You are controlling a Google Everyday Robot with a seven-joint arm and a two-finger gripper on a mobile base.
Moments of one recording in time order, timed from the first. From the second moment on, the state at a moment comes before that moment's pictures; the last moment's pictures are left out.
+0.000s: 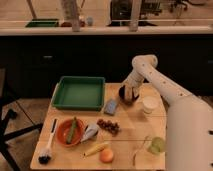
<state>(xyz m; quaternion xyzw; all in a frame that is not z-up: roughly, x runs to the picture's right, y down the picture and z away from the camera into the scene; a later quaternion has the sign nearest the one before) 0.165 0.011 0.928 -0.22 -0.19 -0.36 0.89</state>
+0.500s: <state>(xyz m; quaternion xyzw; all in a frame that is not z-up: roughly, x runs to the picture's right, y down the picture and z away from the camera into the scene) 0.158 0.013 0.934 -0.22 -0.20 -0.36 0.88</state>
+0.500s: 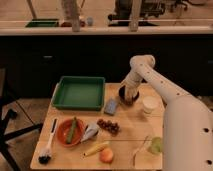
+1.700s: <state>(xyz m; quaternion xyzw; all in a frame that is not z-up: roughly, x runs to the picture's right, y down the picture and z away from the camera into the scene) 0.167 0.013 0.948 -0.23 -0.21 -0.35 0.89</state>
